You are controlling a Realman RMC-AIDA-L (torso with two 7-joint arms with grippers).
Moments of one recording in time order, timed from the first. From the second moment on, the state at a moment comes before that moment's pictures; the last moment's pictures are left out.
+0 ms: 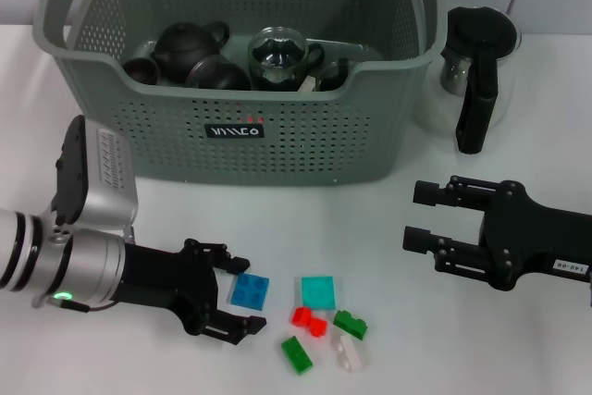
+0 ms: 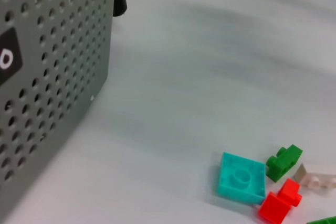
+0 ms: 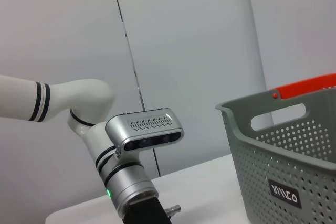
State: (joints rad) left arm -0.48 -2.16 -2.26 -0.75 -0.83 1.43 -1.34; right arm 0.41 2.06 -0.91 -0.54 -1.69 -1.67 1.16
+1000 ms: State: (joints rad) left arm -0.46 -2.17 -2.25 -0.81 -0.83 1.42 -1.35; right arm 0.41 2.06 -0.91 -0.54 -1.69 -1.67 1.16
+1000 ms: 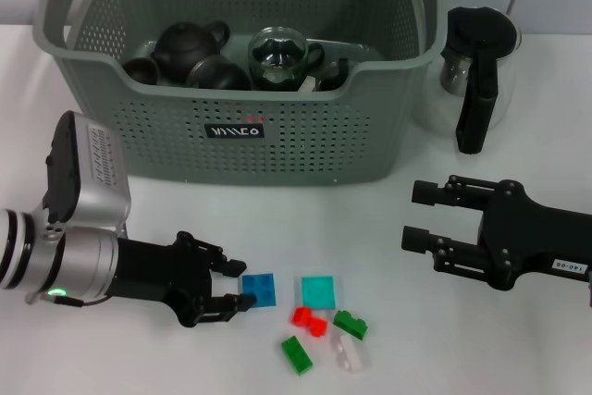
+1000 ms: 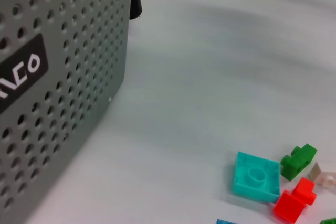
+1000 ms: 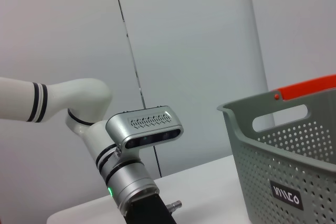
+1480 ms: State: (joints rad) left arm -0.44 -2.17 -2.21 -0.88 -0.86 1.42 -1.27; right arm 0.42 2.06 -0.91 -0.54 -1.69 -1.67 1.15
